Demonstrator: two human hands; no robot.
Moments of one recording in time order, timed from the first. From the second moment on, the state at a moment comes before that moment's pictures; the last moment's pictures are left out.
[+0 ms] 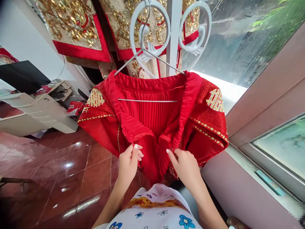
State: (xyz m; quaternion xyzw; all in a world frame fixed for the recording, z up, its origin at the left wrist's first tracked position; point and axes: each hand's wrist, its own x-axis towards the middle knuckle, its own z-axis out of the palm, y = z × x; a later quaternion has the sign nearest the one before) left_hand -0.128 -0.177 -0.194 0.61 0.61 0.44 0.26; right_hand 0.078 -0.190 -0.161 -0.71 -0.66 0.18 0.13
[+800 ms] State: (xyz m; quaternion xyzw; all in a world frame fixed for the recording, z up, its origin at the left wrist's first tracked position) left_hand -0.089 -0.138 -0.304 0.64 0.59 0.38 0.32; right_hand 0.031 -0.156 -0.228 -0.68 -0.68 0.24 0.14
